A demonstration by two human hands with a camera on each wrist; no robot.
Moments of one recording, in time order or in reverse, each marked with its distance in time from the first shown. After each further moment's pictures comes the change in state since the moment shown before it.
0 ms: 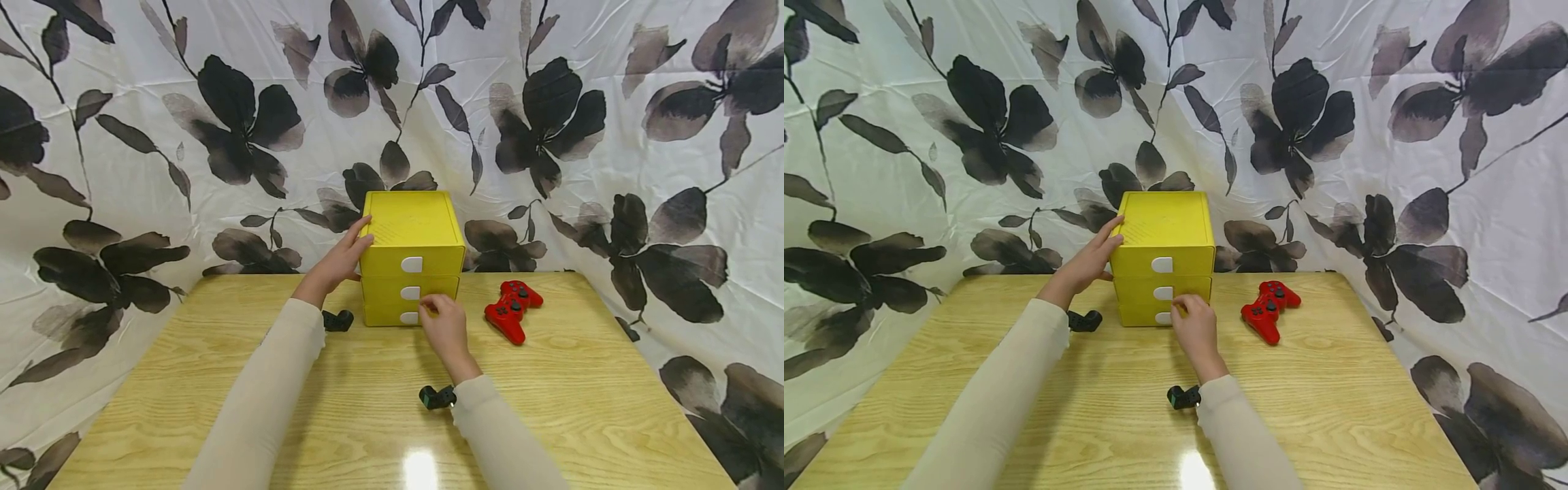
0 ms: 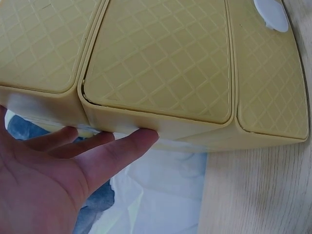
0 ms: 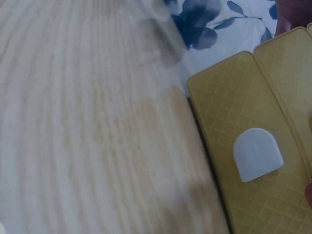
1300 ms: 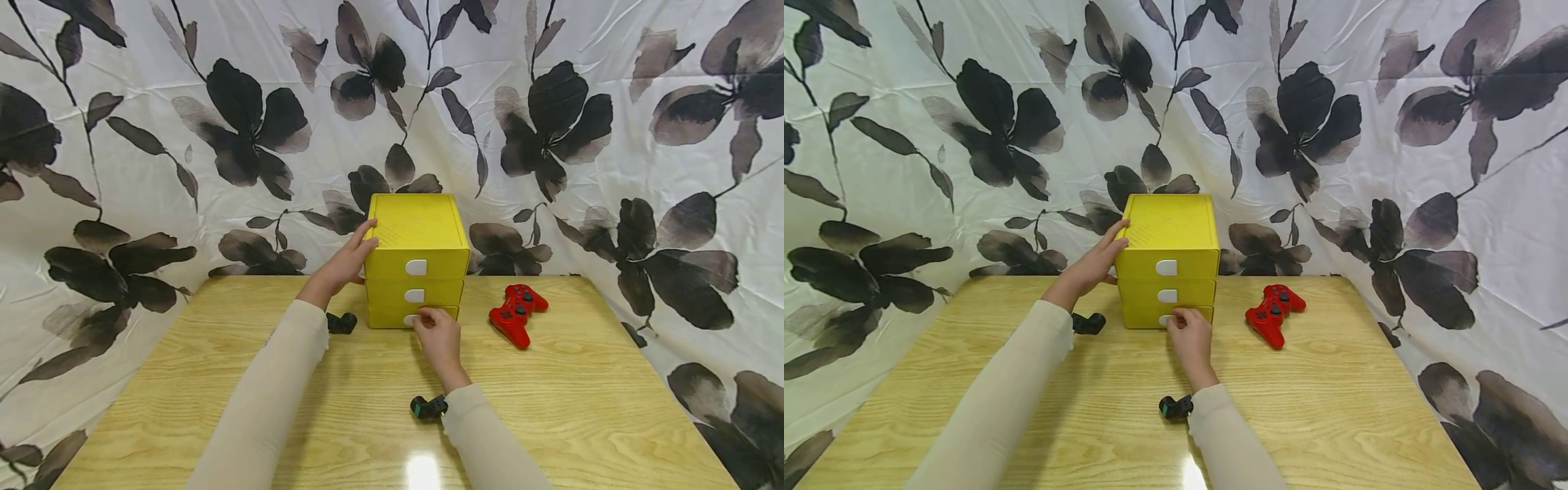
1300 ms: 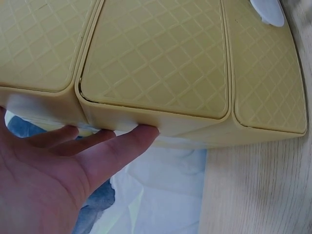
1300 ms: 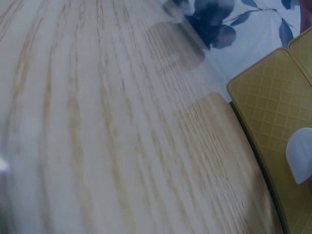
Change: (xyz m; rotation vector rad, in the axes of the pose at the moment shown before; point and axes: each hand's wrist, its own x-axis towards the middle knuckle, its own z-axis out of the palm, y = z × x) left_hand 0.003 -0.006 -0.001 -0.014 -0.017 -0.001; right_hand -0.019 0.007 0.028 0.167 -0.023 0.200
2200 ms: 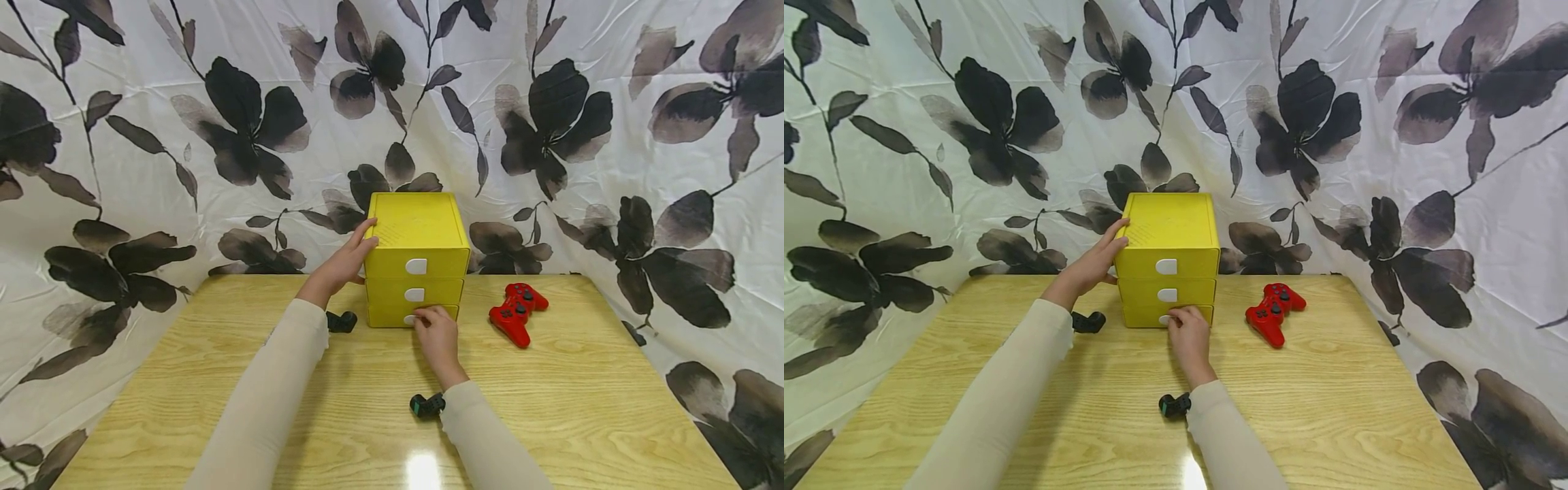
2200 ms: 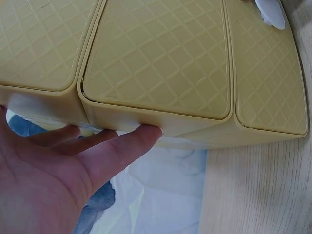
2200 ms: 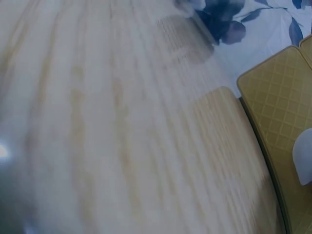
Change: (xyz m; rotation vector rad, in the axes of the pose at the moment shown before) left_hand -0.003 0.004 0.000 -0.007 -0.007 -0.027; right_hand 0.002 0.003 0.005 -0.171 0.022 -0.140
